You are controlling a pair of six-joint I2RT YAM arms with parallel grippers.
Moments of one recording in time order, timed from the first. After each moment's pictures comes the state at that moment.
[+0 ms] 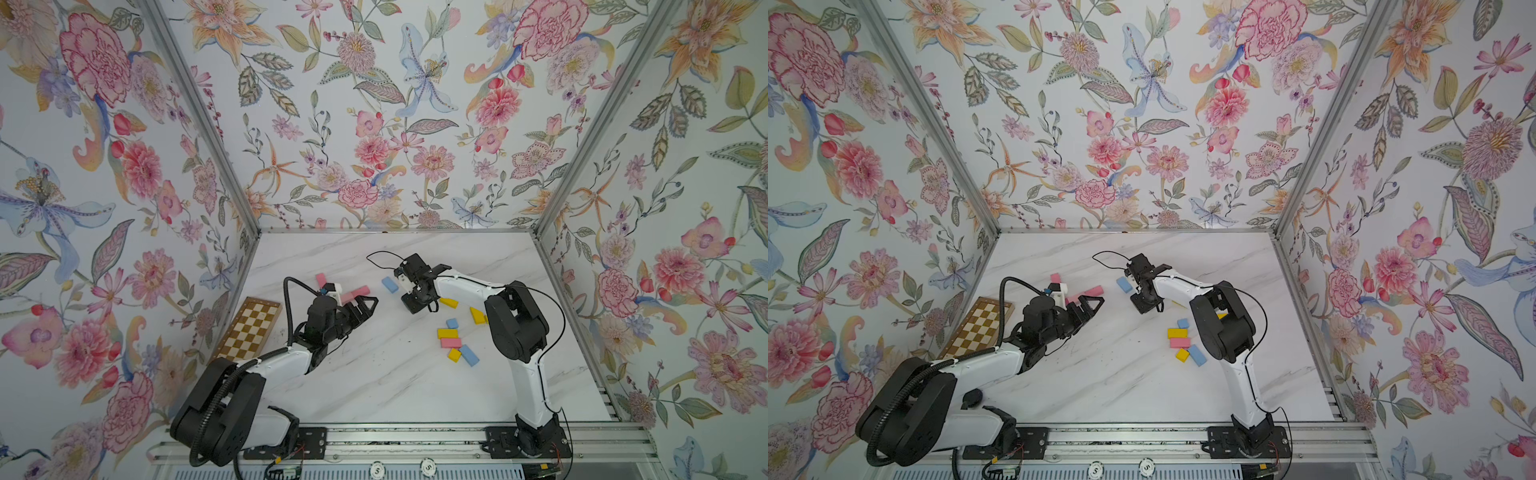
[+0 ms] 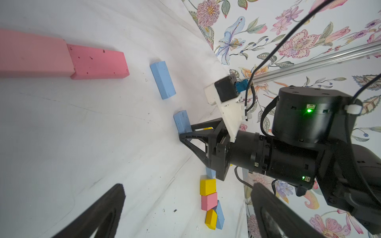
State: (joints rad) left arm -0.43 1.36 0.46 0.48 0.28 -1.02; right arm 0.65 2.15 1.59 -0.66 0.05 -0.06
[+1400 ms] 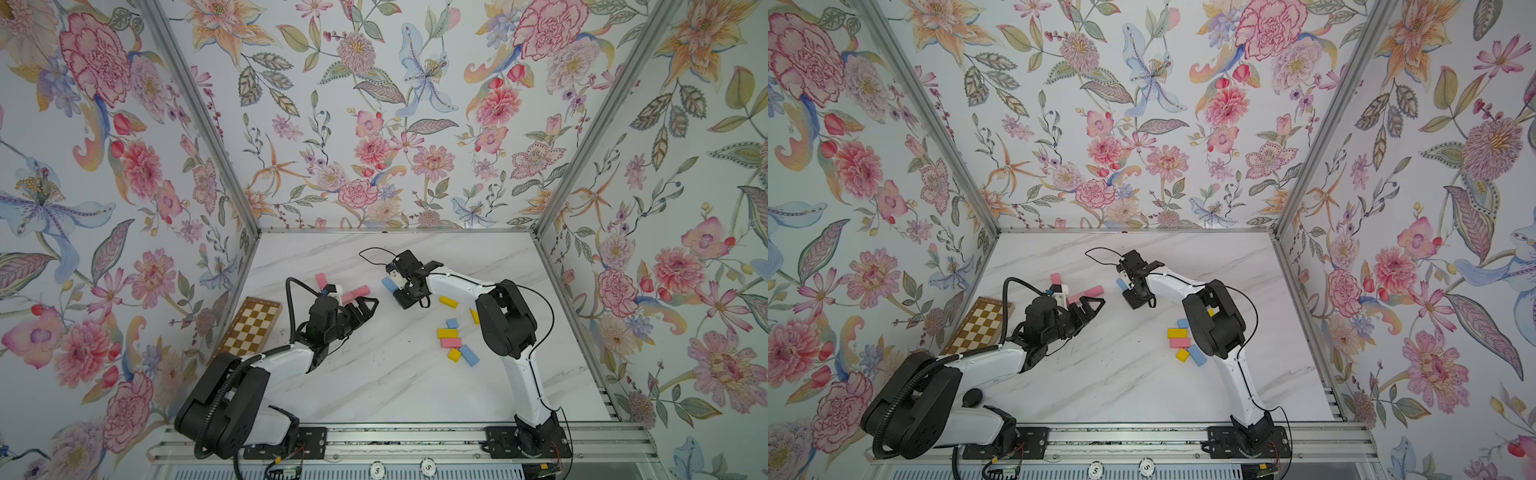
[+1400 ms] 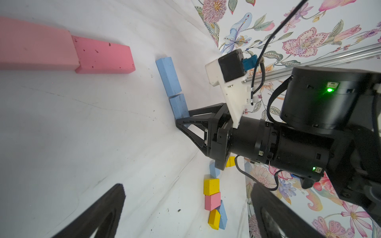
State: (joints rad) left arm -0.43 1.38 0.46 0.48 0.29 -1.03; right arm 0.66 2.24 1.71 -0.66 0.03 -0.06
